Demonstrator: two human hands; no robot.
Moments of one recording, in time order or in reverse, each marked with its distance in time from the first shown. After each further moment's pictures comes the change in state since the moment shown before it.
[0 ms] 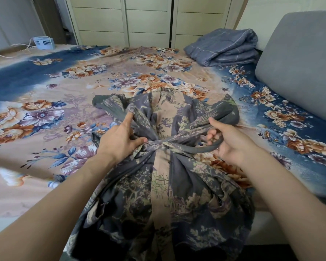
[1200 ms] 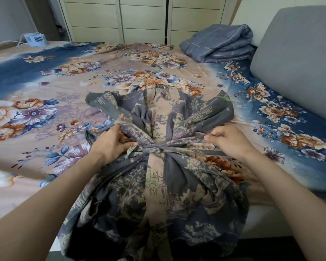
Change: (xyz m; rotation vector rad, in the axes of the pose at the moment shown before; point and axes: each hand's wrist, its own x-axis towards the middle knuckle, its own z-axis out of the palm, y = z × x) left_hand 0.000 -0.029 0.020 -0.154 -0.186 -0.090; right_hand 0.019 0.010 -0.044 -1.163 0.157 -0.464
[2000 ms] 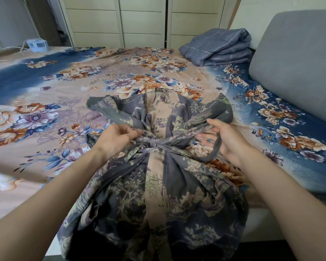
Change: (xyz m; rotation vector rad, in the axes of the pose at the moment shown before) left_hand -0.008 0.048 -0.020 -0.498 -0.023 -0.140; right_hand -0.007 -0.033 -0.002 1.007 -0.064 0.307
